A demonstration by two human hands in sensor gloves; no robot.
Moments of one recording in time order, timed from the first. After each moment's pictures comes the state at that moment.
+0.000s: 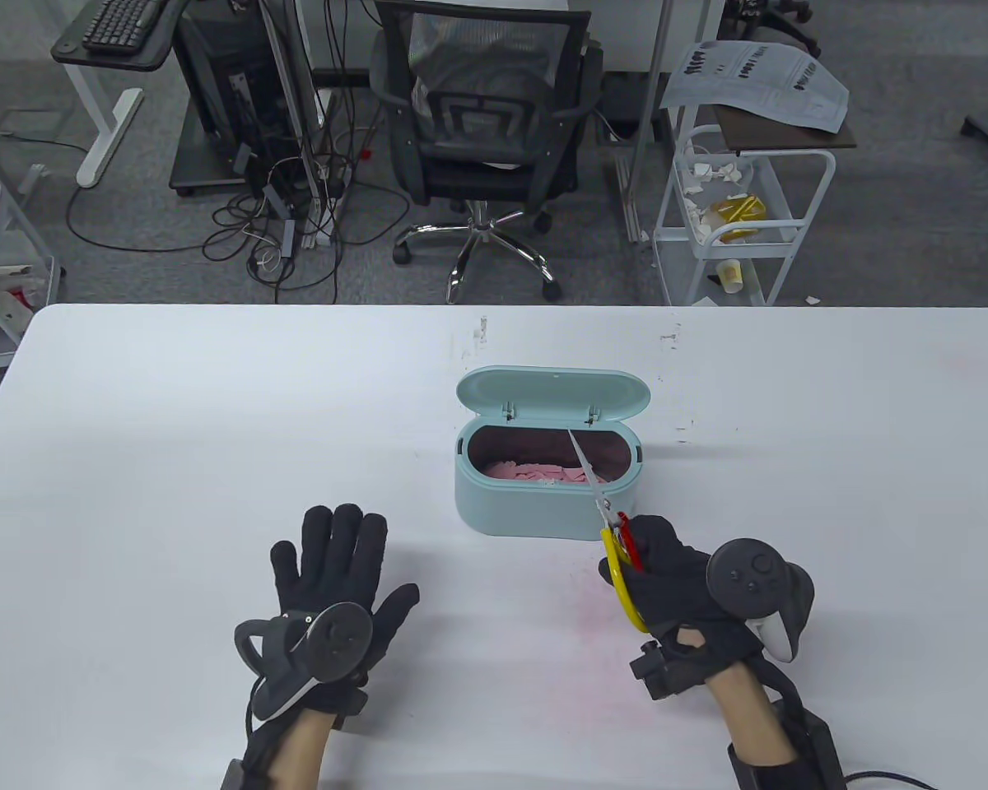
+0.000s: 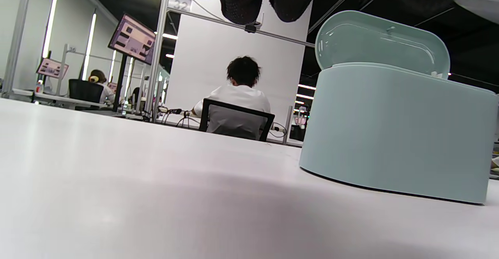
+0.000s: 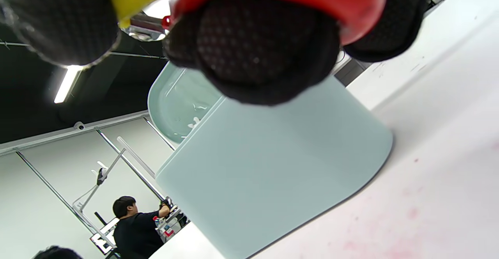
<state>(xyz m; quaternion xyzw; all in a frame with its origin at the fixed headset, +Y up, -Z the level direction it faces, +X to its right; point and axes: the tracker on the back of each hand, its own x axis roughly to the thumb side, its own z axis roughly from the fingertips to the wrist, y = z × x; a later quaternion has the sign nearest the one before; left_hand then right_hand) -0.212 -0.724 -0.233 0.11 -0.06 0.11 0.99 0.193 -0.708 -0.274 0.07 -0.08 0.91 0.41</state>
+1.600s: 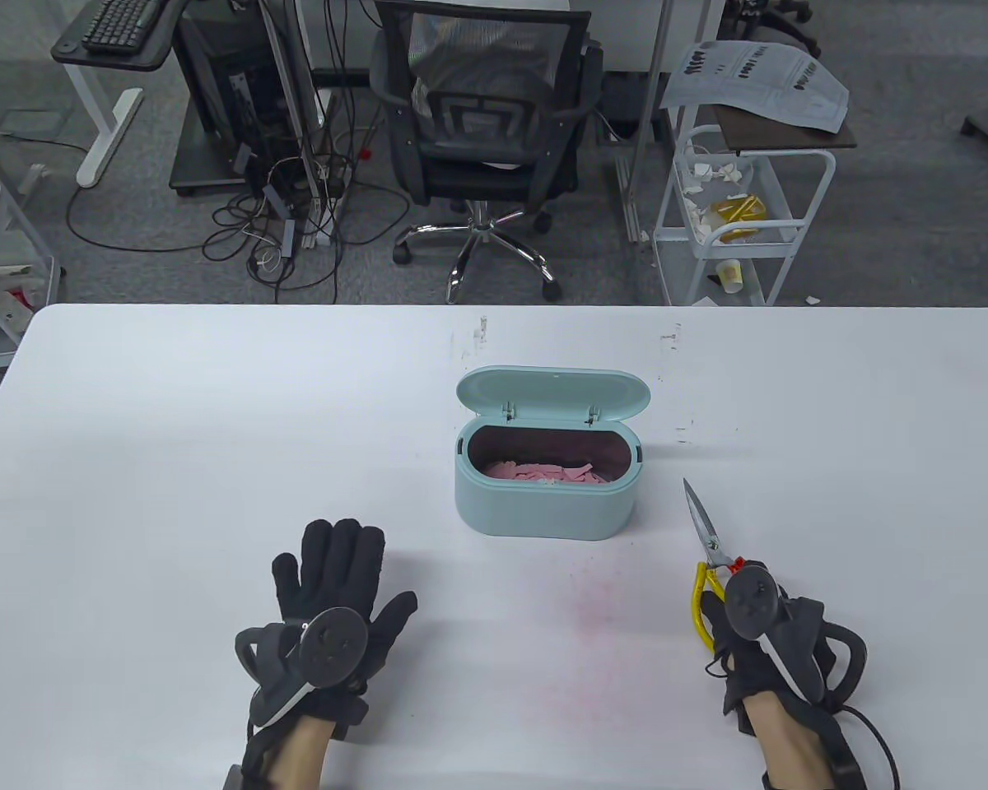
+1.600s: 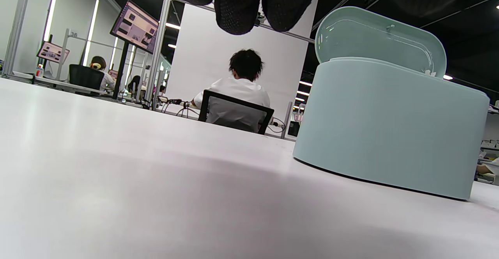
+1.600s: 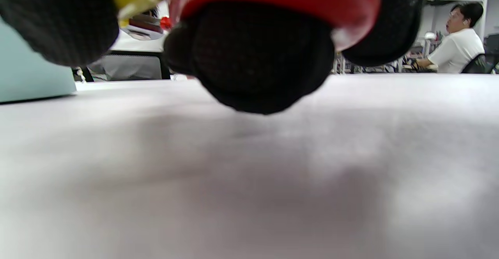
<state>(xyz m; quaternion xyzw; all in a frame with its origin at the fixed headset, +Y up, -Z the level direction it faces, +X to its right) -0.208 -0.725 -0.226 0.10 -0.07 0.12 0.99 0.253 -0.756 -0.252 -0.18 -0.04 0.98 0.03</state>
